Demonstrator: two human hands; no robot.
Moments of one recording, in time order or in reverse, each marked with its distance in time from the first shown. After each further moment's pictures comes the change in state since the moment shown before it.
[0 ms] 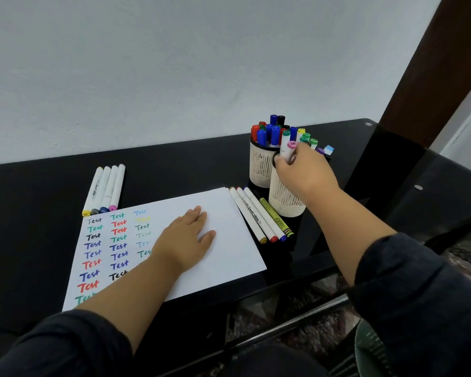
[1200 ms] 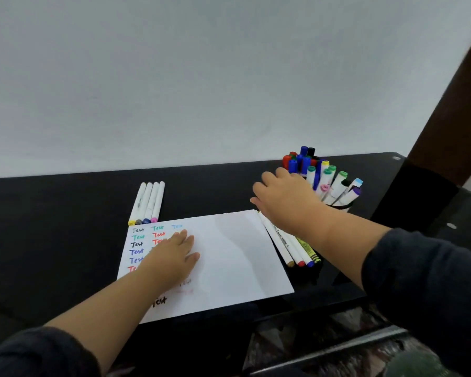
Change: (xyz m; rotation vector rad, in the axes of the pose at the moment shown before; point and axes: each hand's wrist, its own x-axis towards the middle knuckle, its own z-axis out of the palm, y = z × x) left_hand -0.033 -0.046 -0.047 0.225 -0.187 -0.146; right_hand -0.029 -0.065 0.008 -0.822 -0.062 -0.840
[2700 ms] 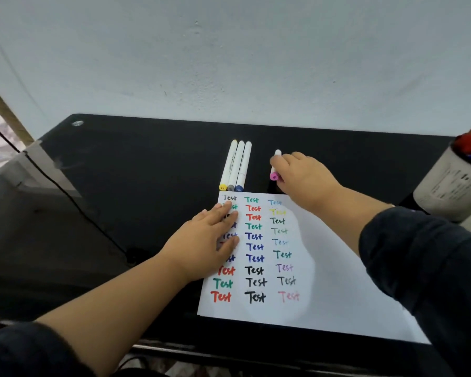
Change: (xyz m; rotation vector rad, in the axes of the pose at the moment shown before) left_hand -0.023 -0.113 0.016 -0.201 0.046 -0.045; right_hand 0.159 -0.121 0.083 0.342 0.067 -0.232
